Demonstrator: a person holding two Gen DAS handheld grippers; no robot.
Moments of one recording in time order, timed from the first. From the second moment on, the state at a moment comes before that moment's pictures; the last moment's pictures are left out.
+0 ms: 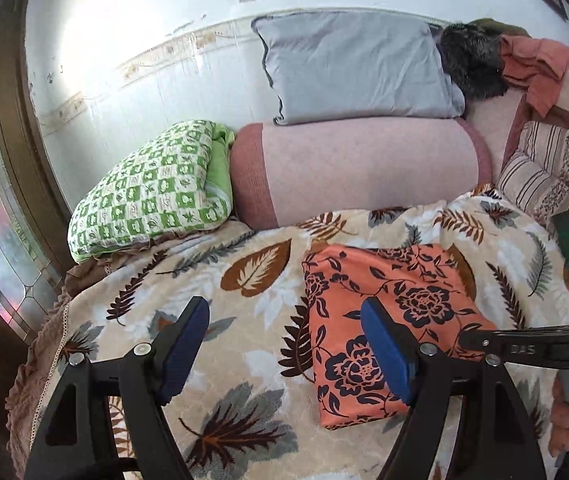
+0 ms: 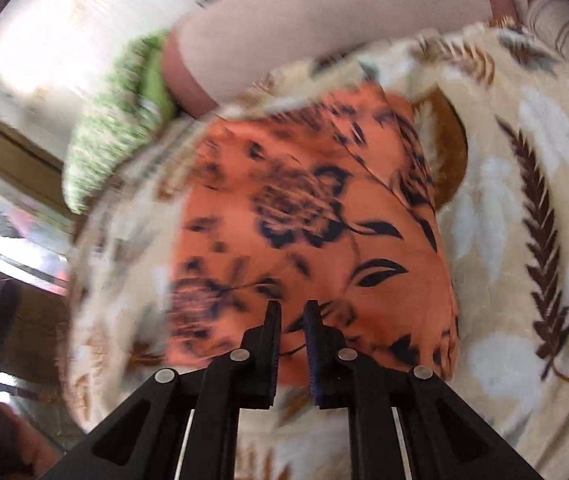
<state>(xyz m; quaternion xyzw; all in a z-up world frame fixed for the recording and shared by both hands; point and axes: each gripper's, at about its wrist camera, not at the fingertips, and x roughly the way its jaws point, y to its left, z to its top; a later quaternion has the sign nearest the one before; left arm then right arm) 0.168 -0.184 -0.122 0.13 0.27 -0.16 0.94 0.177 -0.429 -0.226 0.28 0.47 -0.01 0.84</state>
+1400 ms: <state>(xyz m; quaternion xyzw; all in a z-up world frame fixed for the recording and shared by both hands) 0.020 -0.082 0.005 0.06 0.16 -0.12 0.98 -0.060 -0.302 -0.016 0.11 0.23 -0.04 0.97</state>
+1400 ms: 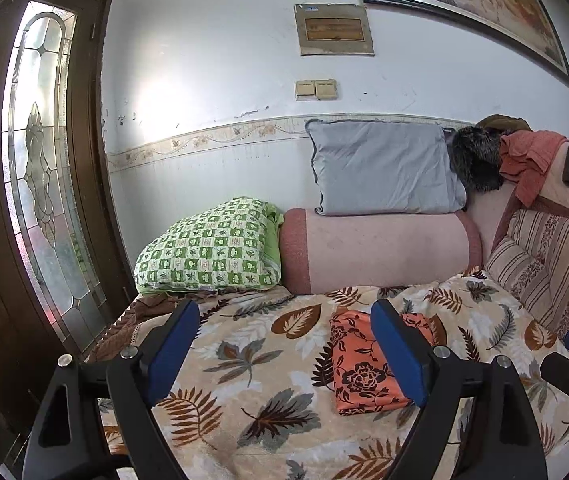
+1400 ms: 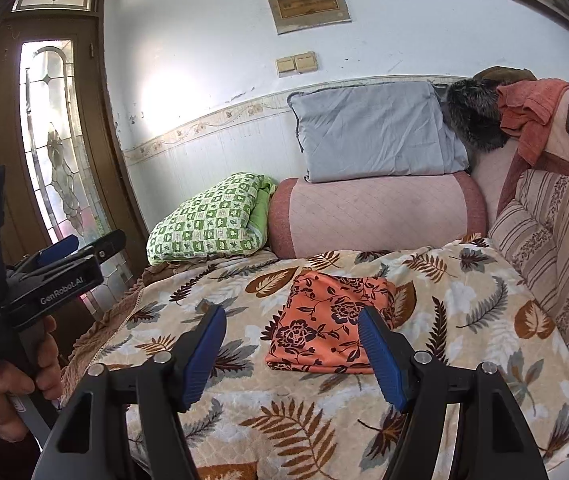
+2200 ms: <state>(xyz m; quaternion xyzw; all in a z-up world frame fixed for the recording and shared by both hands) 0.030 -0.059 -0.003 0.06 0.17 -0.09 0.98 -0.059 -0.284 -0.011 0.10 0.22 -0.02 0.97</state>
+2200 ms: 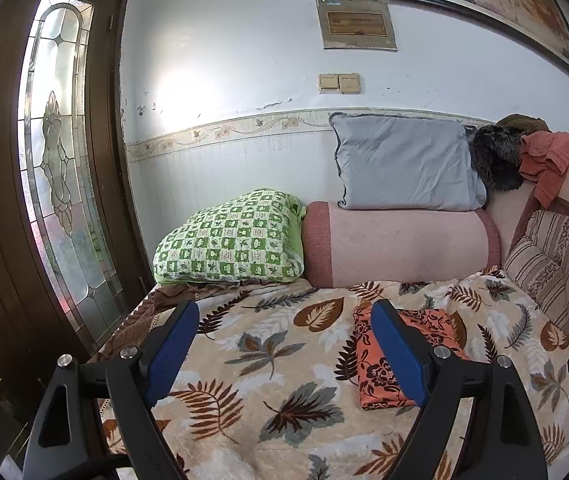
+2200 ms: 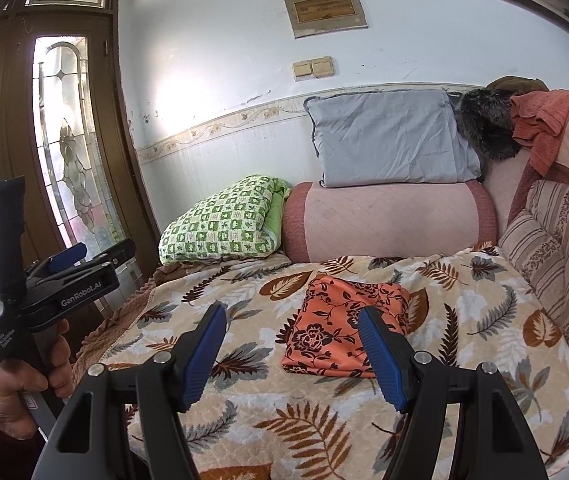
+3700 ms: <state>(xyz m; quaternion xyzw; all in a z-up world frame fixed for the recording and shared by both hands) 0.033 -0.038 -0.017 0.05 0.19 -0.05 0.98 -0.049 -0.276 -0.019 0.09 0.24 -0.01 0.97</state>
